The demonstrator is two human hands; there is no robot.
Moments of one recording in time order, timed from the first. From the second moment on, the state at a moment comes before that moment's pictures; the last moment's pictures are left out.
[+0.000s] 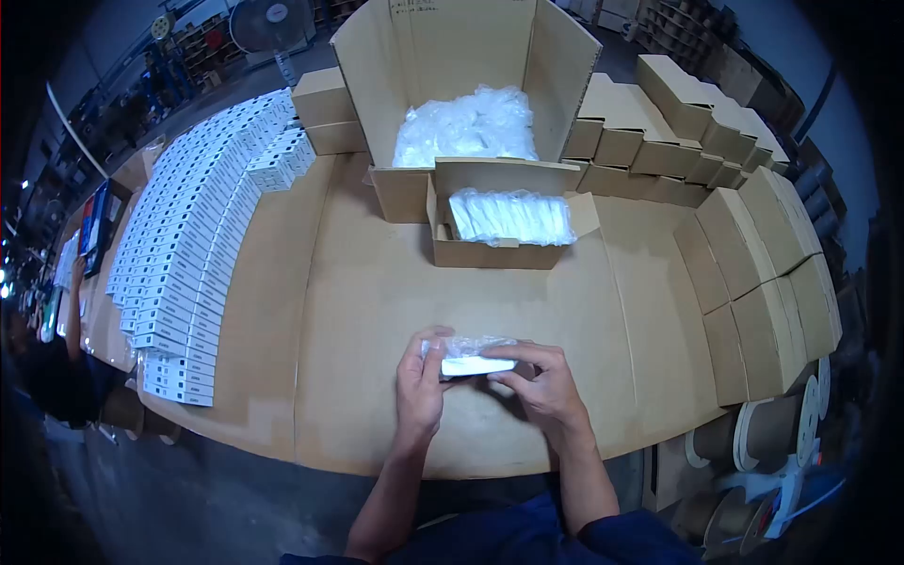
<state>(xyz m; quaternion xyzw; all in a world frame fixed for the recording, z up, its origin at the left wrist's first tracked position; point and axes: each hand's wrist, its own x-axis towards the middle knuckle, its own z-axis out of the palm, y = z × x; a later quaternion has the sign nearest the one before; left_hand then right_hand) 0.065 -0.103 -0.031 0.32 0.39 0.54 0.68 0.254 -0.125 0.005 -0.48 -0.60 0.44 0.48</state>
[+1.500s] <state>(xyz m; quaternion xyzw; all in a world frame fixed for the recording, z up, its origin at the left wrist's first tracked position) -0.040 0.104 0.002 0.87 0.34 0.33 0.14 0.185 0.042 0.028 -0.57 -0.65 -0.03 0.50</state>
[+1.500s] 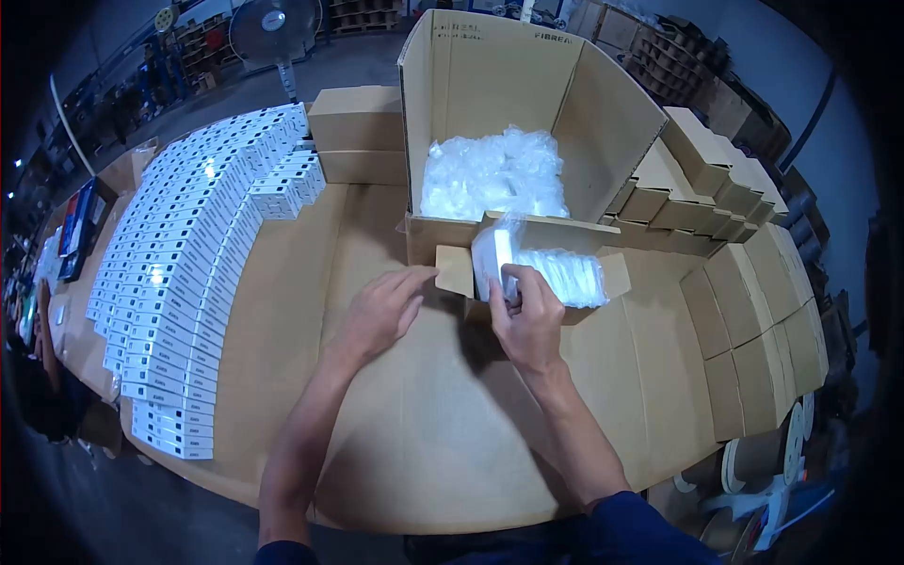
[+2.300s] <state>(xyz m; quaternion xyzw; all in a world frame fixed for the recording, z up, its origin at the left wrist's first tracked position) -0.045 0.121 -0.020 0.90 0.31 0.30 0.11 0.192 0.018 0.005 -0.61 -0.78 -0.08 0.13</state>
